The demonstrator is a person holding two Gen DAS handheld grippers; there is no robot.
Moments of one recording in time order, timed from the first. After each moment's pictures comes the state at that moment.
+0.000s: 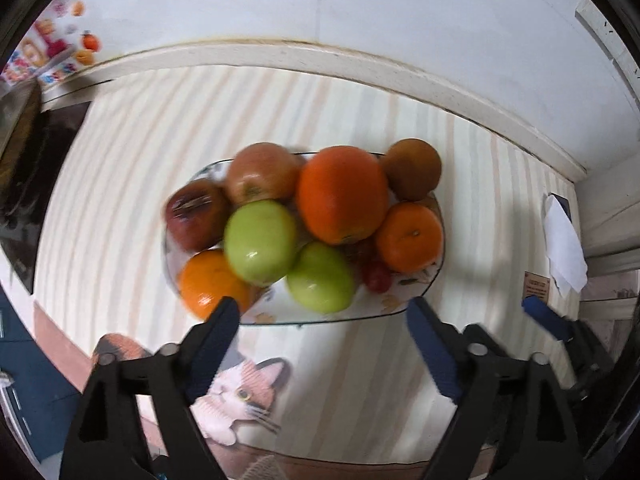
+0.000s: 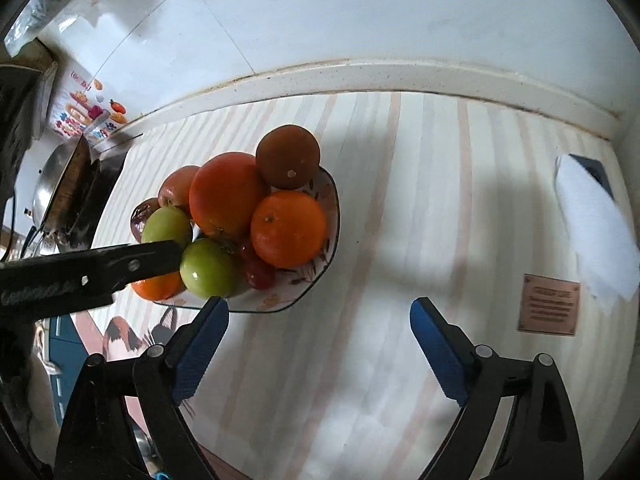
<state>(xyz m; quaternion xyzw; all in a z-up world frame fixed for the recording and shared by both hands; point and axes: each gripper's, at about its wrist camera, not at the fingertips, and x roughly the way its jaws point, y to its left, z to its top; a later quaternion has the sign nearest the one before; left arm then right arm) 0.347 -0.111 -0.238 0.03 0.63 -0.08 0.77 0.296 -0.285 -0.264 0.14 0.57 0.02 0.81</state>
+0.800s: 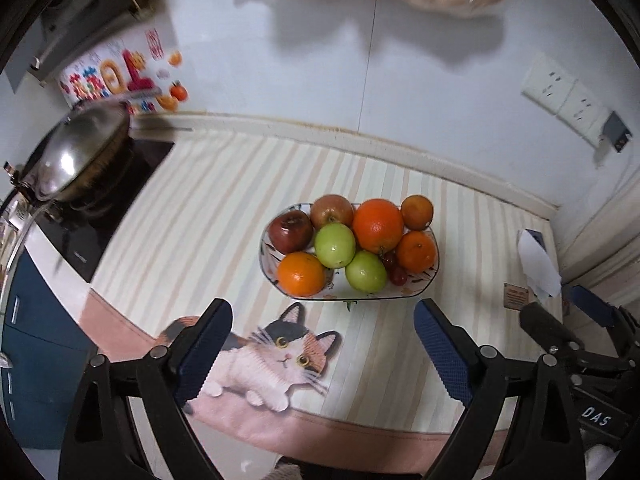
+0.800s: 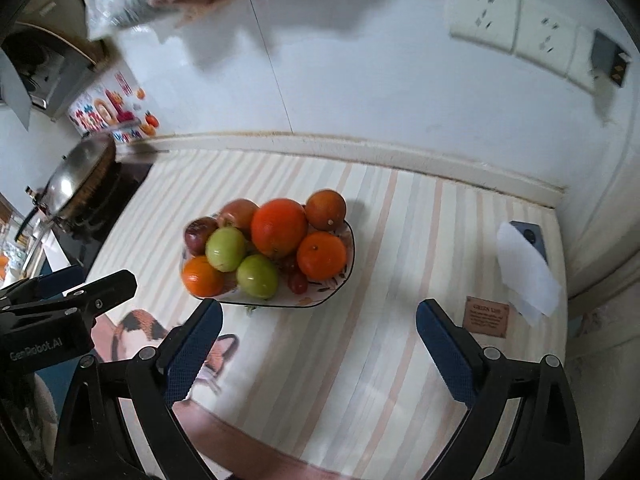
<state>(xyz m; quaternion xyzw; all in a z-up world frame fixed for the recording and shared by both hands) 0.244 -0.040 -0.121 0.02 0.50 -0.07 0.86 0.216 -0.243 -0.117 0.07 0.48 0.00 0.87</state>
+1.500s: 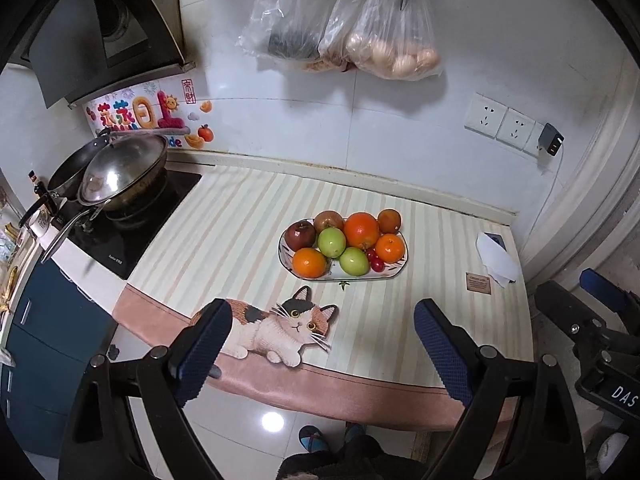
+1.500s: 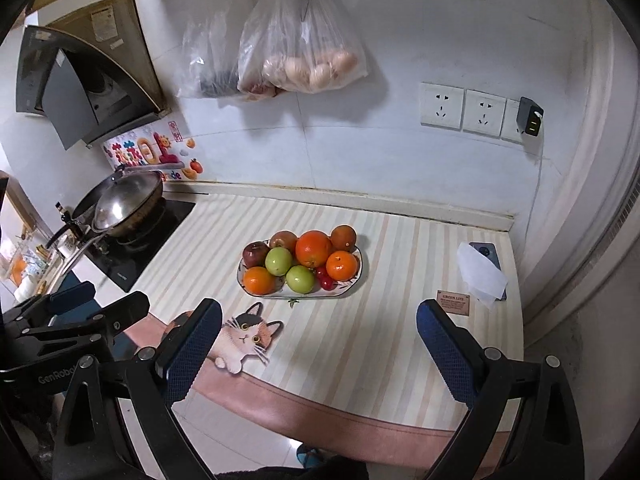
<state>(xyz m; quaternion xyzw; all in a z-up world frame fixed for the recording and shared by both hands) 0.115 -0.009 -0.038 0.01 0.43 -0.08 0.90 0.058 -0.207 0.011 0.06 0.40 0.00 0.92</state>
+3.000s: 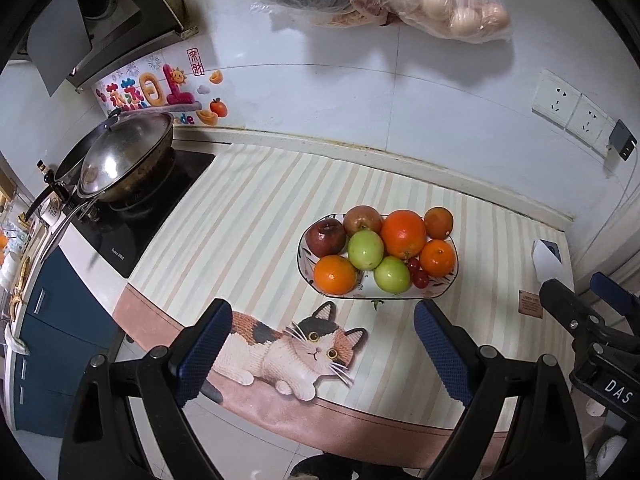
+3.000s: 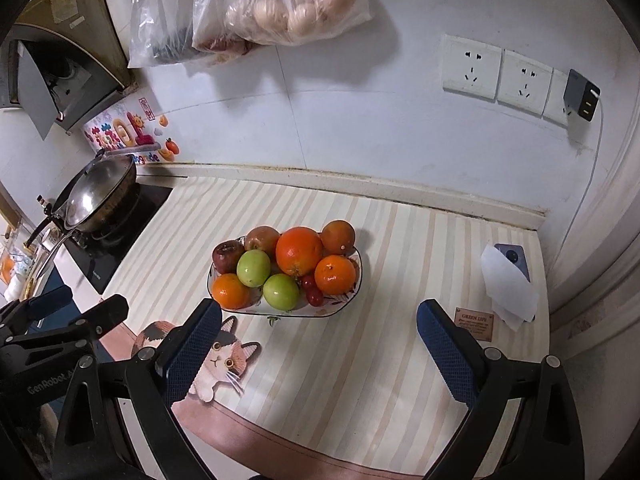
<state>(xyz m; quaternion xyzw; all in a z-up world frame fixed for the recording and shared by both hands) 0.217 -0.029 -0.098 0.03 0.48 -0.01 0.88 0.193 -0.228 -0.078 0.07 0.45 0.00 0.89</state>
